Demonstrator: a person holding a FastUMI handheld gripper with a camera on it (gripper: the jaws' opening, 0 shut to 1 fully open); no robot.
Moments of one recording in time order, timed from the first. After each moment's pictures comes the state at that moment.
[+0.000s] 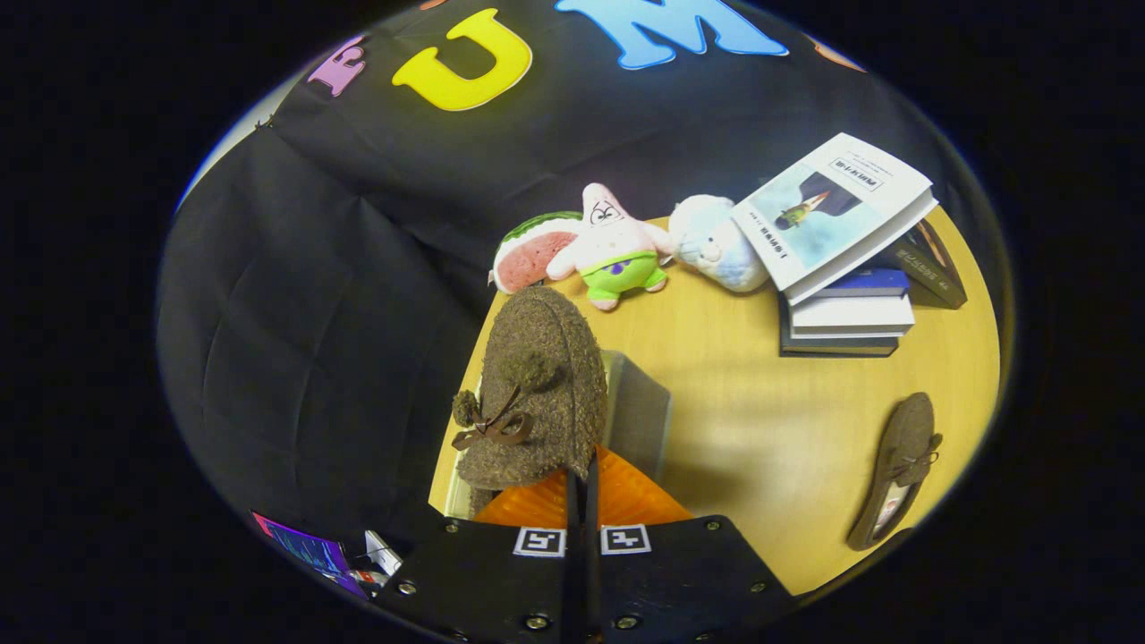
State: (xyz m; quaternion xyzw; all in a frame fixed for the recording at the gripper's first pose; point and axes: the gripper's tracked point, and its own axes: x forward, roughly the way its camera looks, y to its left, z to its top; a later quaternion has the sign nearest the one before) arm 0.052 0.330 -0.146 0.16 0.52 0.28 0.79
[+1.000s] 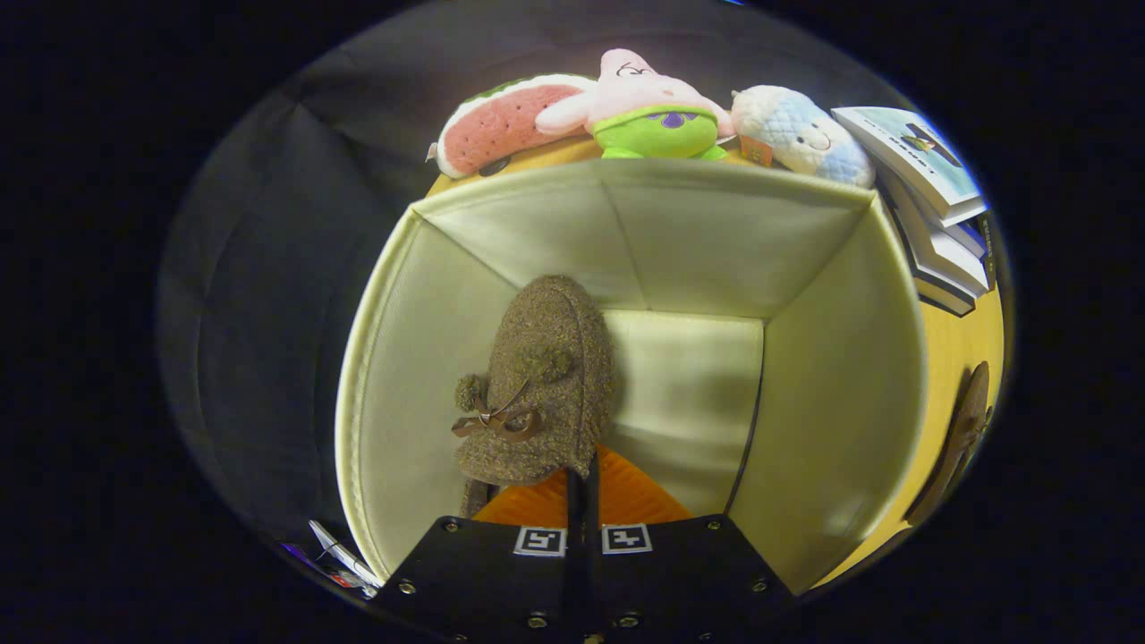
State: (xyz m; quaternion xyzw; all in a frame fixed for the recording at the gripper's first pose) arm 0.026 0.436 -0.315 0.03 0.63 0.20 0.75
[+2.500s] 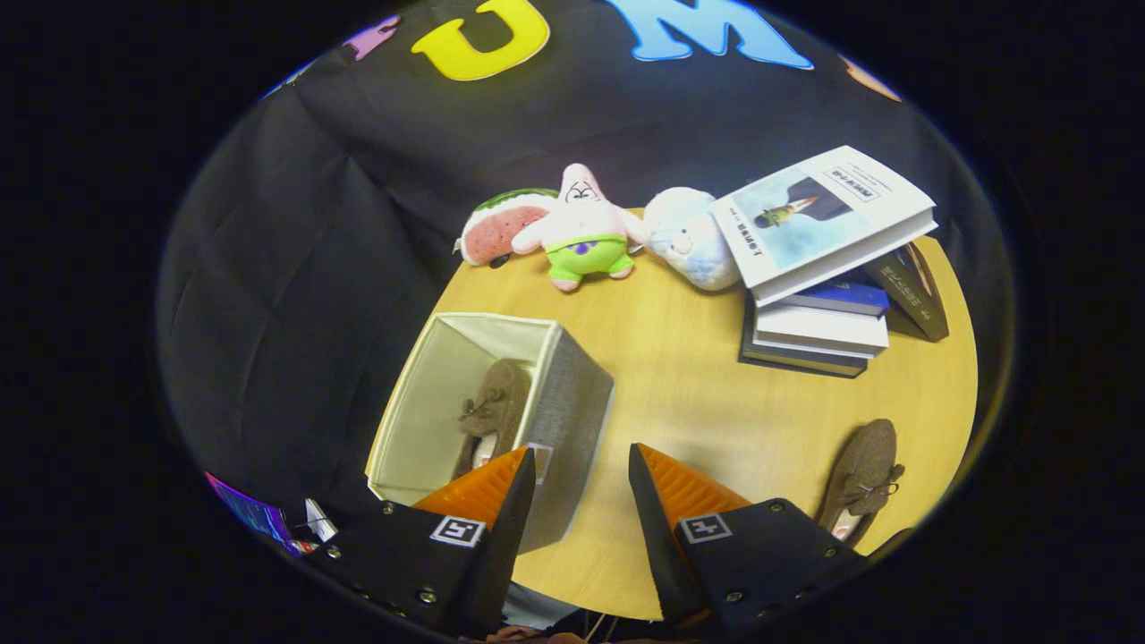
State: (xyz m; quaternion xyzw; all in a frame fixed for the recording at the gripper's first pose) arm 0.058 0.245 -0.188 0.09 0.52 0.24 0.82
